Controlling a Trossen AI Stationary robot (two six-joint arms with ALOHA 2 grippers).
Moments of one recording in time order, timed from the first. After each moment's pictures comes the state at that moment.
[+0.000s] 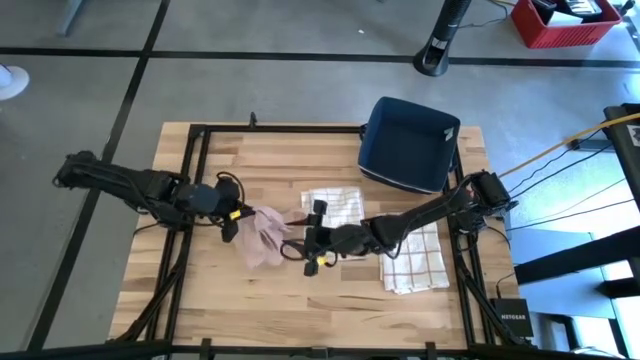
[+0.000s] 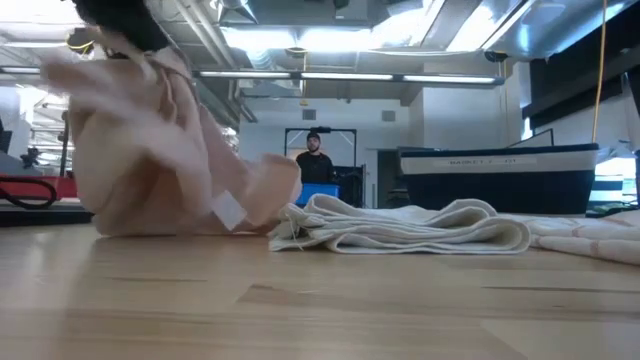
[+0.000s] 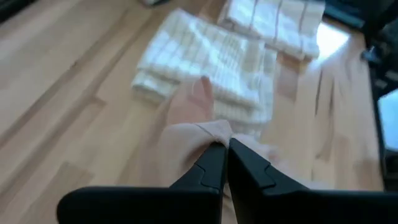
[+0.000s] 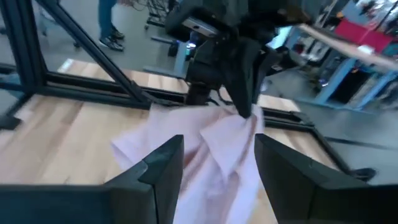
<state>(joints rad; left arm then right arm) -0.25 0.82 0.76 -0.63 -0.32 -0.56 0.32 1.84 1.32 0.29 0.49 -0.15</state>
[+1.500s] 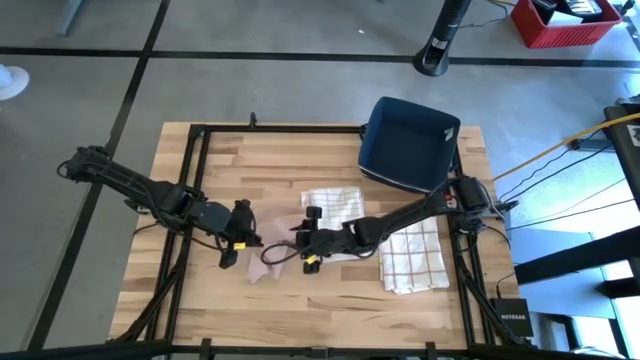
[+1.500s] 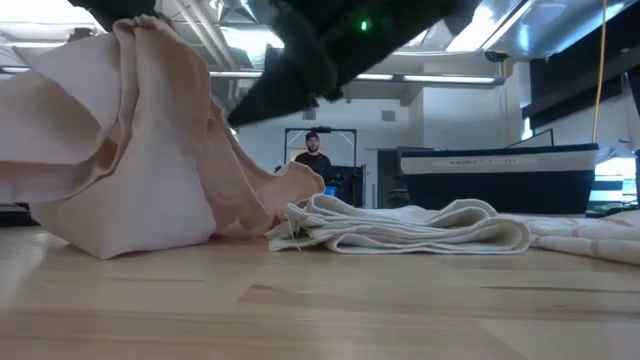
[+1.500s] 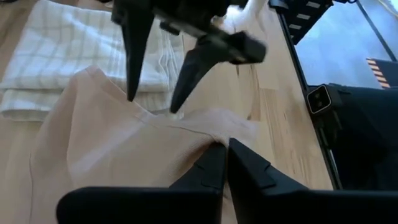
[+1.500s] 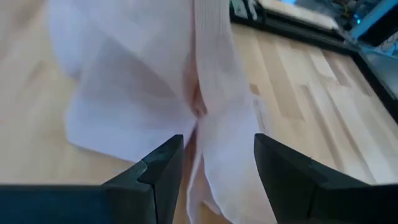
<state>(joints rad) -0.37 0.98 0.76 -0.43 -0.11 -0.40 0.27 2.00 1.32 0.11 0.40 -0.09</state>
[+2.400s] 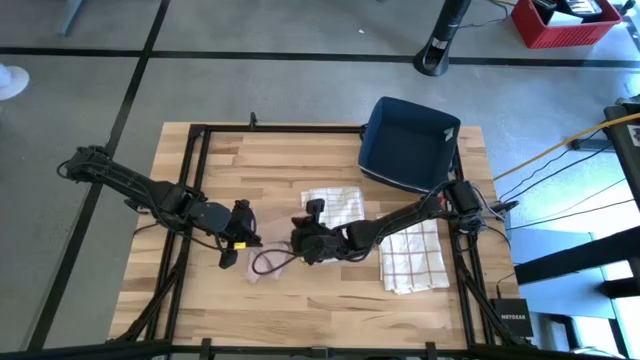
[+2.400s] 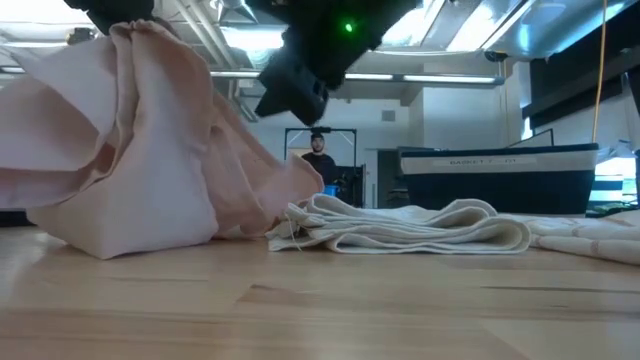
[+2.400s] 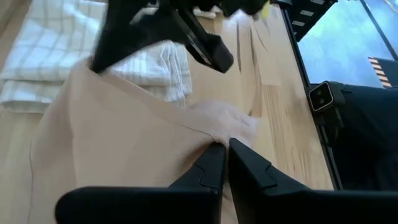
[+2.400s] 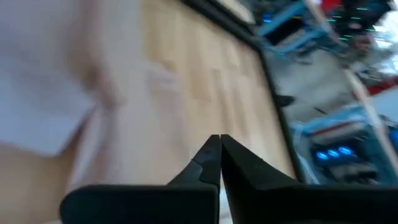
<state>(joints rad) -0.37 0.98 0.76 -0.44 -0.11 -0.41 0.29 2.05 1.46 -0.10 0.78 -0.28</state>
